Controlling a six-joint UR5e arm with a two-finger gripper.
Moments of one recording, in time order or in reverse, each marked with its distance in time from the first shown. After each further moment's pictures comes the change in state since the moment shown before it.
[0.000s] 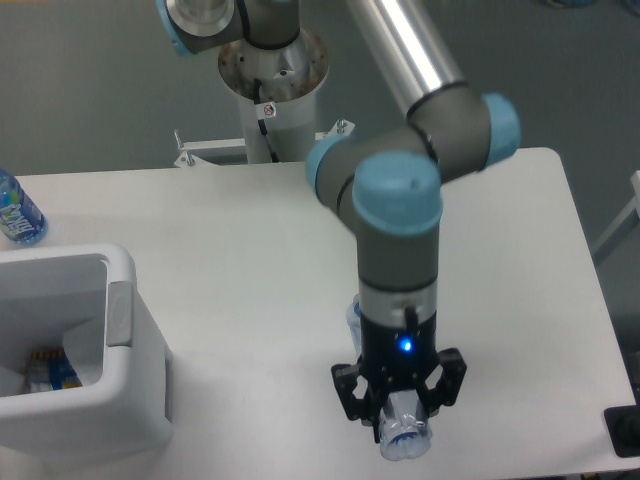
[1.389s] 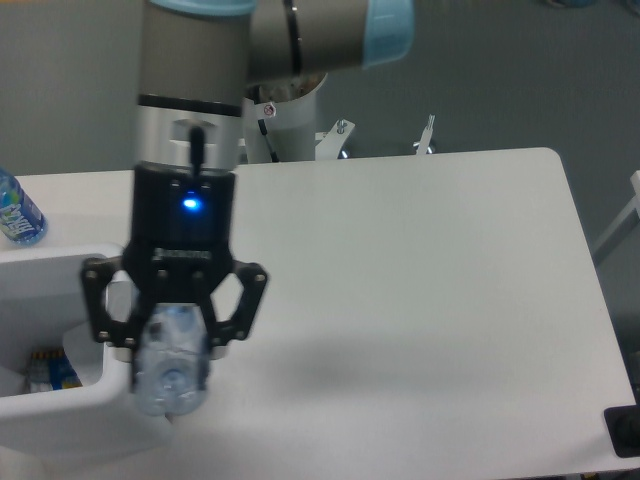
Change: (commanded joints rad) arm -0.302 0.101 -0.002 0.011 -0.003 -0.244
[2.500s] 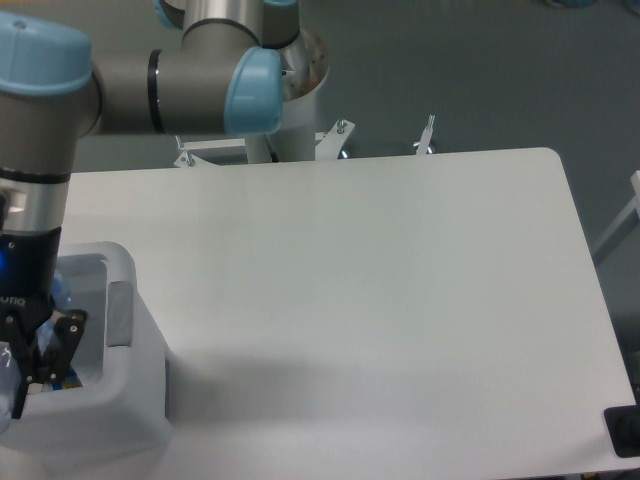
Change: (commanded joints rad) arm -0.135 -0.101 0.014 0.002 0.000 0.014
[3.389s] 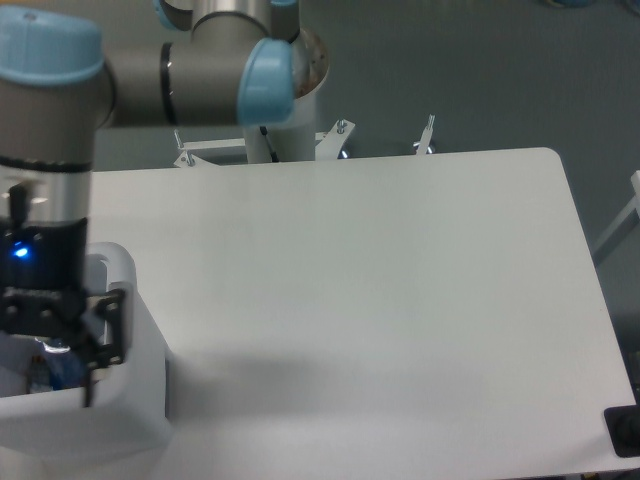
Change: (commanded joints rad) arm 0.107 0.086 -0.014 -0.034 0.287 0.225
